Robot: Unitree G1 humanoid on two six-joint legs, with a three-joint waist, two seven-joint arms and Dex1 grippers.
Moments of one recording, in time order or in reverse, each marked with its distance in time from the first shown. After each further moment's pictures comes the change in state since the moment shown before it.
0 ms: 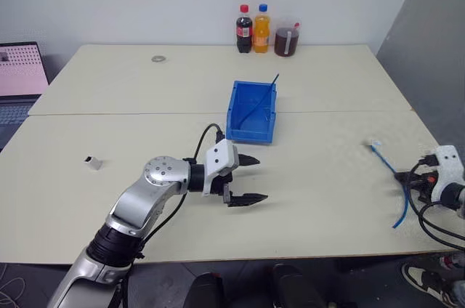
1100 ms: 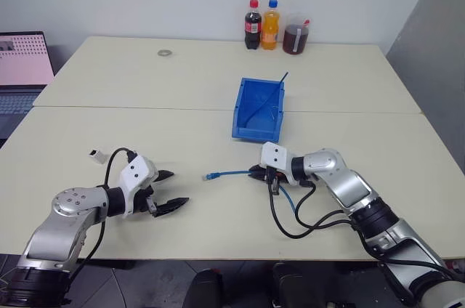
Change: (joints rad) left arm 0.327 0.213 0.336 0.161 0.035 -0.096 0.018; right arm -0.500 0.517 0.730 0.156 -0.394 -0.423 0.130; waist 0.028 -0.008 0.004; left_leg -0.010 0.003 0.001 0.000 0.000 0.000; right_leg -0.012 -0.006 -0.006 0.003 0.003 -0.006
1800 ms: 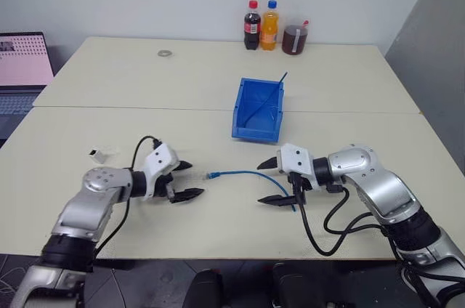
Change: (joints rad) left arm -0.282 -0.067 -0.188 0.187 0.091 -0.015 -0.071; right arm 0.099 -0.195 -0.088 -0.434 0.169 0.238 0.157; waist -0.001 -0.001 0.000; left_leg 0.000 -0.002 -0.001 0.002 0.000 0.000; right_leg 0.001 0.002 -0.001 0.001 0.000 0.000
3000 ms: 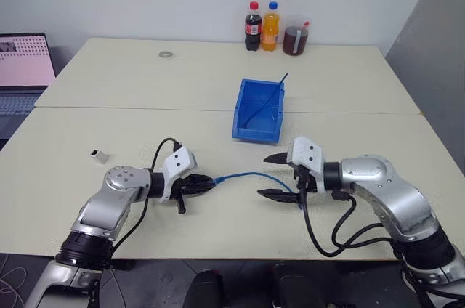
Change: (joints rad) left arm 0.020 -0.064 -0.014 -0.115 -0.035 0.118 -0.019; right arm 0.145 0.008 -0.161 -0.207 0.198 0.237 -0.188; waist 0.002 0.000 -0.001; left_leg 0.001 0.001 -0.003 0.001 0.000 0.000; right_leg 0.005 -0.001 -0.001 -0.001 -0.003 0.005
